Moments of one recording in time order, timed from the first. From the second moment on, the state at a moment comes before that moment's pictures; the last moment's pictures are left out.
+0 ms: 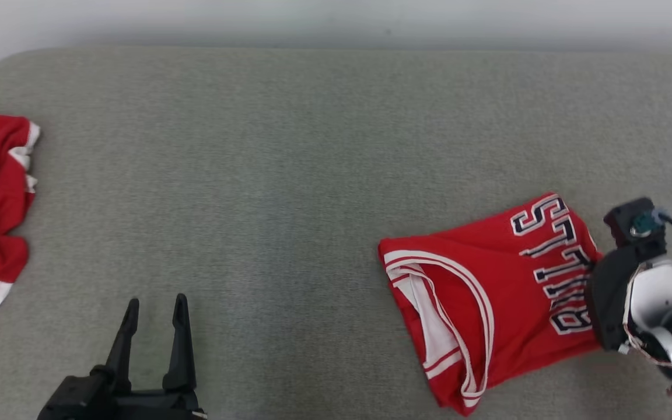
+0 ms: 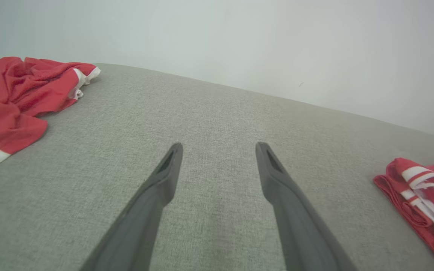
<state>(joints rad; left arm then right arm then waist) -0.05 0.05 -0.02 0.12 -0.29 -0.11 -0.26 -0.33 -0.42 0.12 0.11 0.19 0.13 0.85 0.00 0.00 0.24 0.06</state>
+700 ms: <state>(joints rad) -0.19 0.08 -0.02 0.01 -0.17 -0.13 -0.26 -0.67 -0.63 0.20 0.34 0.22 0.13 0.54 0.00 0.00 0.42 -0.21</state>
